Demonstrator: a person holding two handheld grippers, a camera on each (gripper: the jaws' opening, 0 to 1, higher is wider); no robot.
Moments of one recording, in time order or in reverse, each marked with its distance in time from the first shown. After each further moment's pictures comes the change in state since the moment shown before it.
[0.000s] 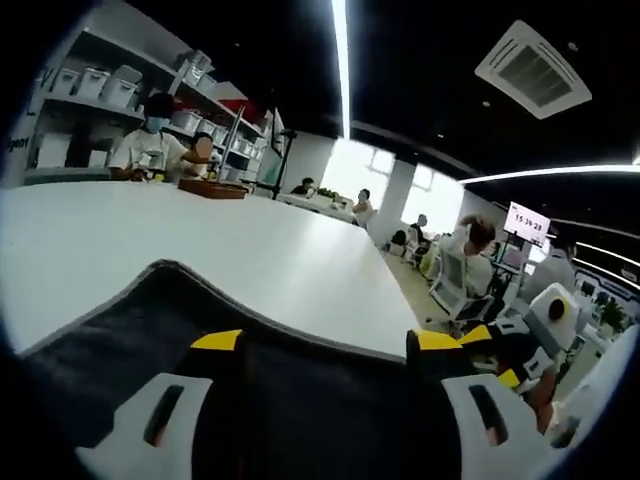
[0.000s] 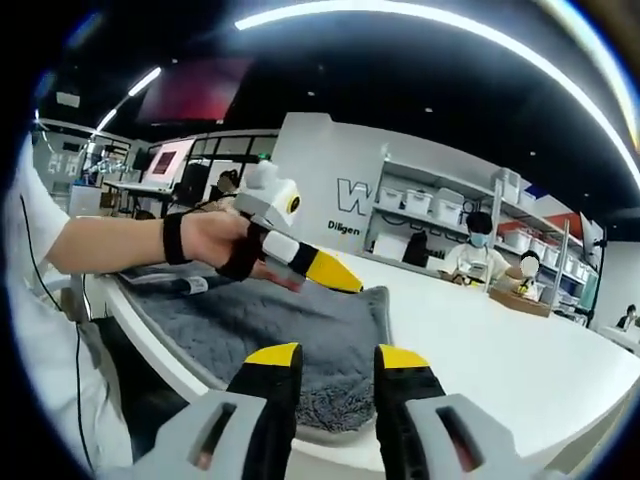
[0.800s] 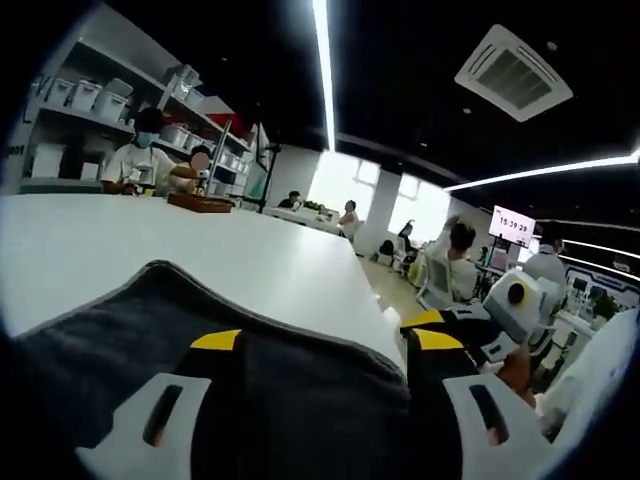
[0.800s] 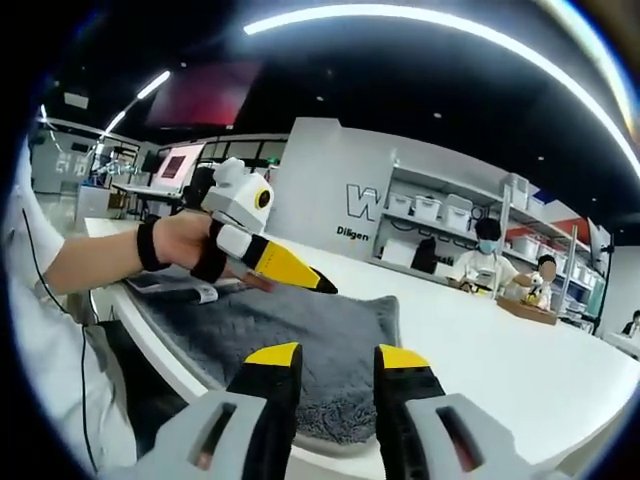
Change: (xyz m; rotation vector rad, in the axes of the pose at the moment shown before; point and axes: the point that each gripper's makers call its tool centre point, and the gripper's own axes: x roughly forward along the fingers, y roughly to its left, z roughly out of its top) left arm -0.040 -0.019 0.004 0.016 -0.052 -0.037; right arm 0.003 0.007 0.011 -0.010 -0.023 0.039
